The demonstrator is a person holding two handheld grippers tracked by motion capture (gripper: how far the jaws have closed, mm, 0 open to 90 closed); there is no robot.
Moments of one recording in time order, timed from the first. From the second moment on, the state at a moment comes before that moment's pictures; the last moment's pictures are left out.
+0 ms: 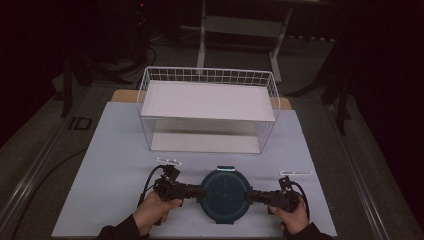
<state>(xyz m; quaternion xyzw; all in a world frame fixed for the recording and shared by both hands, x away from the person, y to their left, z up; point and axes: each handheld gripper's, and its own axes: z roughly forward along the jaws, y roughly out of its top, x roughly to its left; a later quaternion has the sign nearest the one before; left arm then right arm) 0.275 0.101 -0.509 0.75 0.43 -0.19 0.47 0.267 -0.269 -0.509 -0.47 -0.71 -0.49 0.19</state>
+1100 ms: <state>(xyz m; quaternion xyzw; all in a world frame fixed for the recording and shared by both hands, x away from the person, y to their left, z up) 0.301 0.126 -0.466 0.74 0.41 -0.08 0.52 0.309 -0.242 -0.463 -0.40 -0.74 -0.53 0.11</state>
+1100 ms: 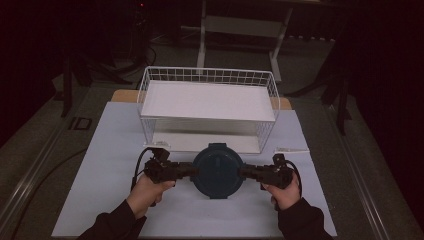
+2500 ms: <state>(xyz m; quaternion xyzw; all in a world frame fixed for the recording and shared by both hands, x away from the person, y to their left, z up) 0.386 0.143 -0.500 0.73 0.44 -0.02 0.52 0.404 -0.212 -0.507 -0.41 -0.73 -0.54 0.05</state>
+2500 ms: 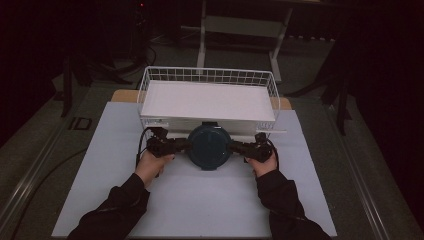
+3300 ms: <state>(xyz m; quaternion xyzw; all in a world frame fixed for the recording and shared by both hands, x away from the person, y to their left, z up) 0.399 0.138 -0.510 0.71 0.46 0.06 0.54 0.406 -0.202 -0.501 -0.44 -0.73 -0.52 -0.04</state>
